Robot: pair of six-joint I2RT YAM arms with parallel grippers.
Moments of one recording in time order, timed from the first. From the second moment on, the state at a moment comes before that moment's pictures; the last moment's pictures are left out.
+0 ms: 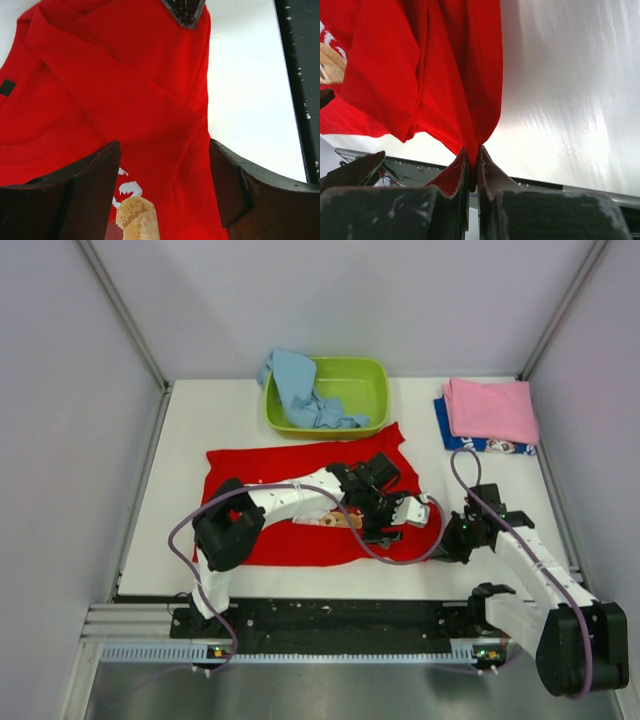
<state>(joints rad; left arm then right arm) -0.98 1.95 1.47 -0.54 0.53 0.70 0.10 0.97 0.49 -0.75 -0.35 0.72</state>
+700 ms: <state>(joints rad) -1.07 2.07 1.56 -0.61 0.51 0.73 0.10 1.02 0.53 -0.89 -0.40 0.65</state>
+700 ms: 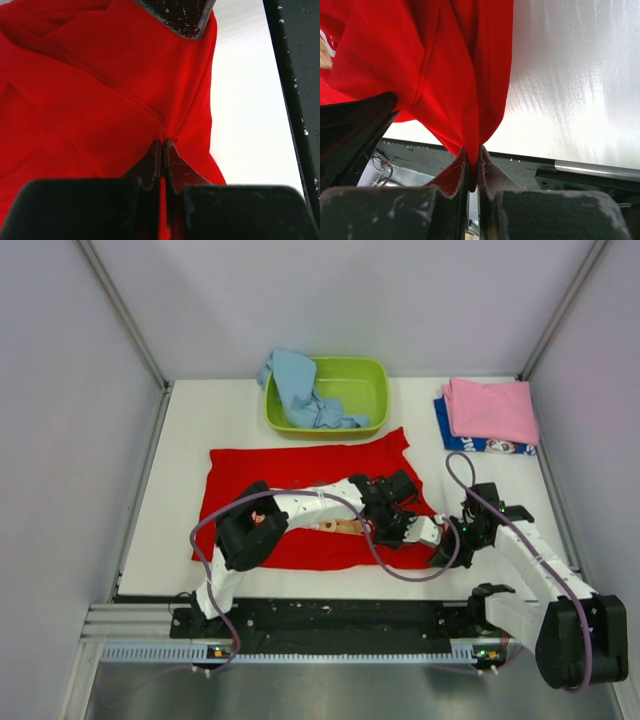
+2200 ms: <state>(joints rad) -0.77 1.95 1.53 -0.64 0.47 0.37 0.10 1.09 0.93 -0.92 -0.22 0.50</state>
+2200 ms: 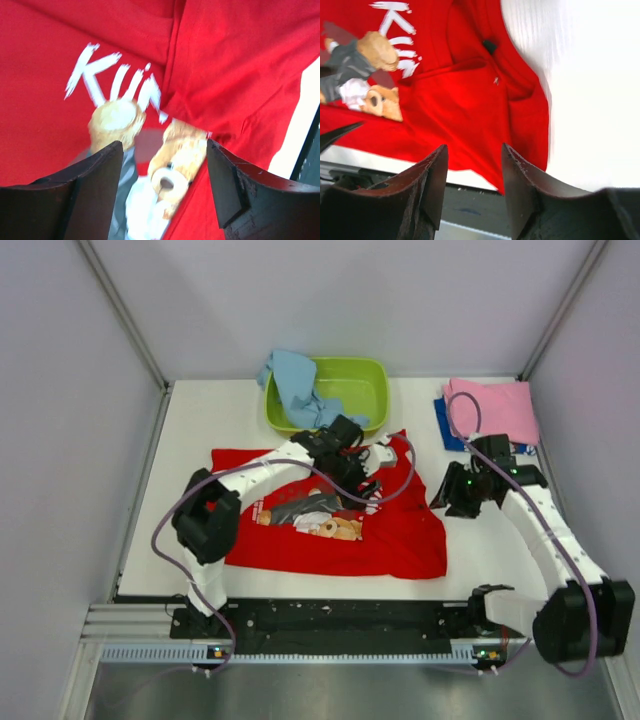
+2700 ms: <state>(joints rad) -0.08 1.50 1.08 -0.87 0.31 0.68 0.23 1.45 0.83 -0.60 -0.14 0.32</state>
